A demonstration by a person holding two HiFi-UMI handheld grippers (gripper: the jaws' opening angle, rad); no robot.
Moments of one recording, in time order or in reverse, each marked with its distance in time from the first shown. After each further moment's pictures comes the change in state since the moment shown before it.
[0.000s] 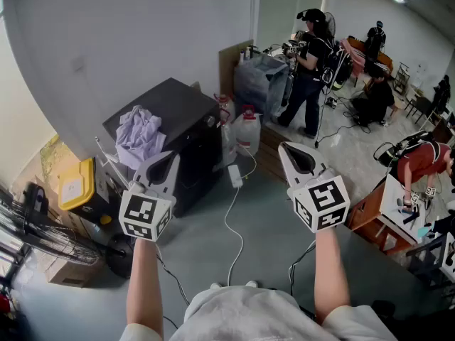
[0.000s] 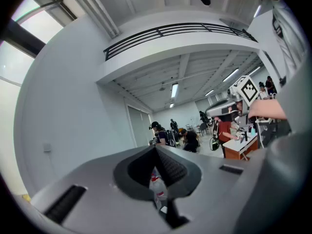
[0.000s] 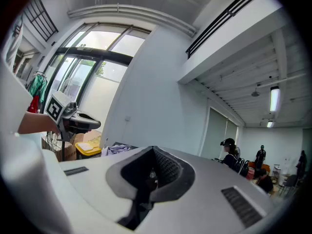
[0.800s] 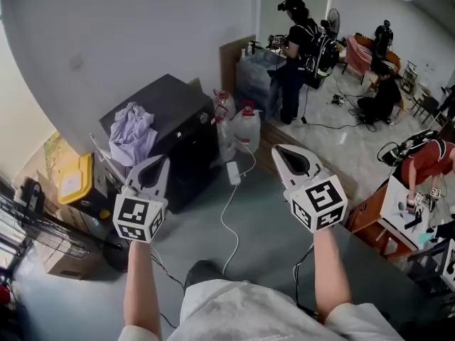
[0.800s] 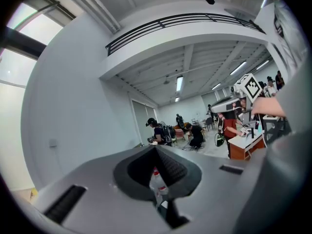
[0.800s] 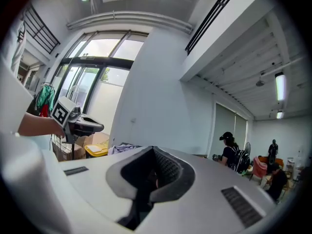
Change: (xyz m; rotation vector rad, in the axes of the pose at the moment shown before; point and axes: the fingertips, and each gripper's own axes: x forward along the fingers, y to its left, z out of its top) left arm 0.025 -0.035 -0.017 -0.015 0.078 0.078; right arm -0.010 -0.041 -0.040 0.047 -0.023 0.115
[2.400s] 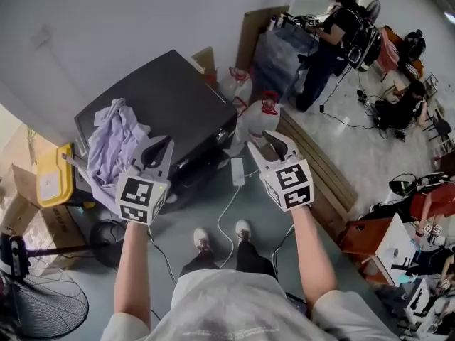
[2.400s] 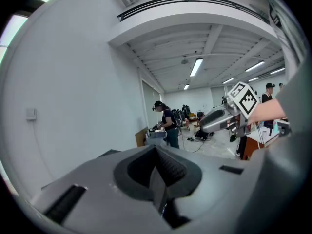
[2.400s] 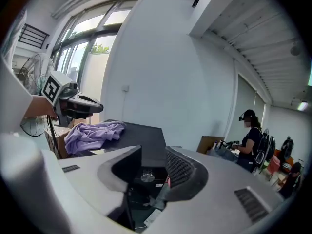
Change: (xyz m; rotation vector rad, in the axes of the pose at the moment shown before) left arm 0.308 0.232 -0.147 -0.103 0.172 -0.031; right arm 0.448 -0.077 -0.138 0.013 0.289 0.128
